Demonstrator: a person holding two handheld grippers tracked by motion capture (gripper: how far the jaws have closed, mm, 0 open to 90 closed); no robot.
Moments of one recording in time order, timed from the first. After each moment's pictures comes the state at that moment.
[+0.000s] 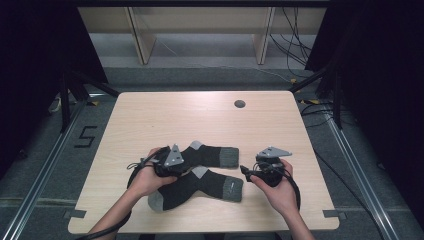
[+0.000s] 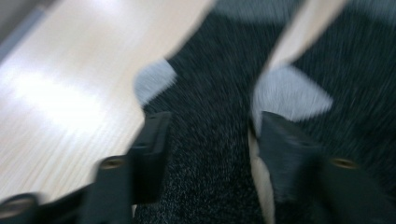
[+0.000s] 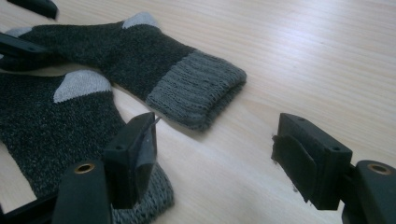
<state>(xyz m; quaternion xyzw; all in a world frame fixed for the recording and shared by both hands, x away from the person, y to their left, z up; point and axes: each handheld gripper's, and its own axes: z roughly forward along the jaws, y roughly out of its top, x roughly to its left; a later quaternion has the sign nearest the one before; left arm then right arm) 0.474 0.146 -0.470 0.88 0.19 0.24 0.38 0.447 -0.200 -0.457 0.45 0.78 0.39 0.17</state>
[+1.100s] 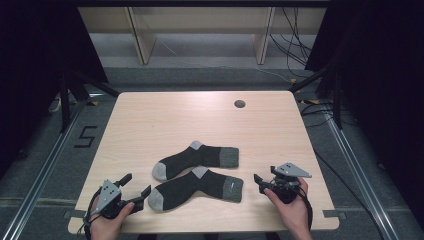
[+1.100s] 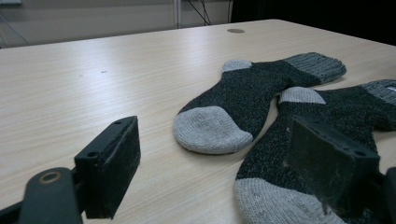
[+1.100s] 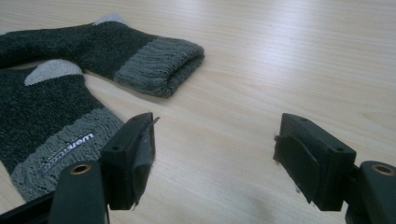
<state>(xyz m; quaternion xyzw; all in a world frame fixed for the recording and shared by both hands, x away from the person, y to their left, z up) 0.361 0.251 -0.508 0.68 0.42 0.29 0.53 0.410 -0.238 -0.482 0.48 0.74 0.43 0.21</state>
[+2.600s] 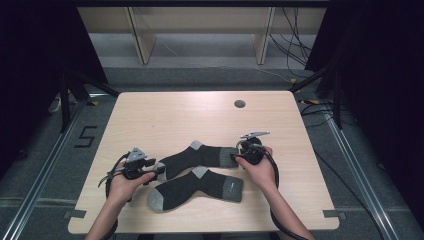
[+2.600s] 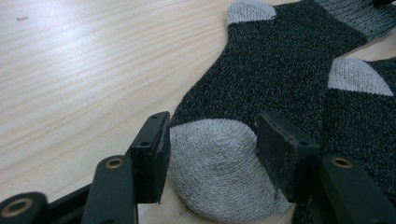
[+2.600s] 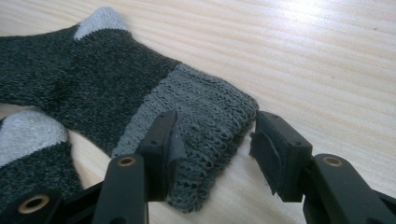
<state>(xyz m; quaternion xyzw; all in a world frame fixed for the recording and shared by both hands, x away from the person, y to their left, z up) 0.467 0.225 -0.505 0.79 0.42 0.15 0.42 0.520 -0.163 -0.478 0.51 0.79 0.34 0.11</state>
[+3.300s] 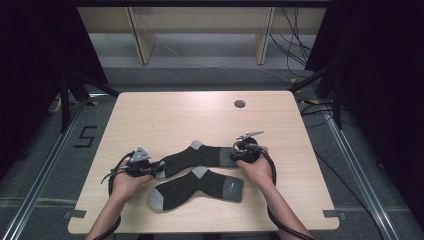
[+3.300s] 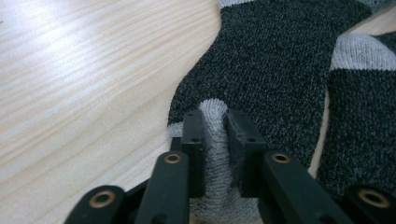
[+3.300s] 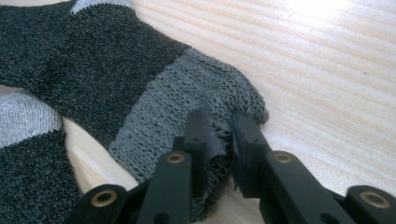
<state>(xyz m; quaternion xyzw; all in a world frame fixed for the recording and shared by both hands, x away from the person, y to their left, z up) 0.474 0.222 -0.510 0.81 0.40 0.15 0.41 0.528 -0.157 -0.486 0.48 0.81 0.31 0.09</state>
